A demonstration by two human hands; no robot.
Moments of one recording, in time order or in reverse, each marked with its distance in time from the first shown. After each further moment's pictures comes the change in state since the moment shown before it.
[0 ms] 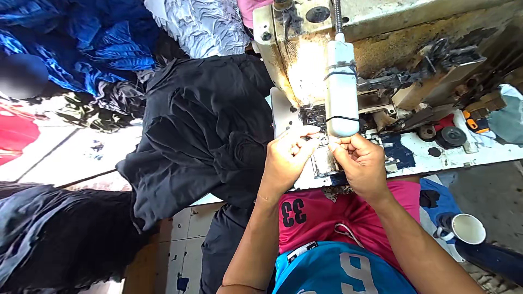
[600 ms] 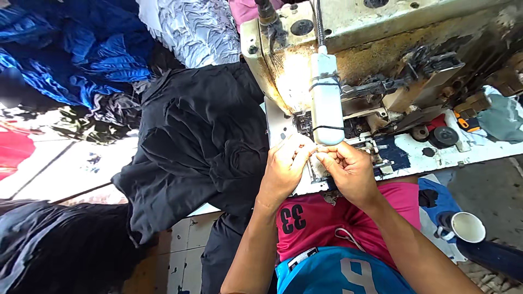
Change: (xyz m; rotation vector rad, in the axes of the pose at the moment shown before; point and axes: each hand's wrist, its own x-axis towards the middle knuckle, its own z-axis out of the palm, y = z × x) left_hand 0.005 0.001 0.005 0.176 -0.067 0.035; right_hand -0.002 0.005 0.004 -0.062 -0.044 -0.039
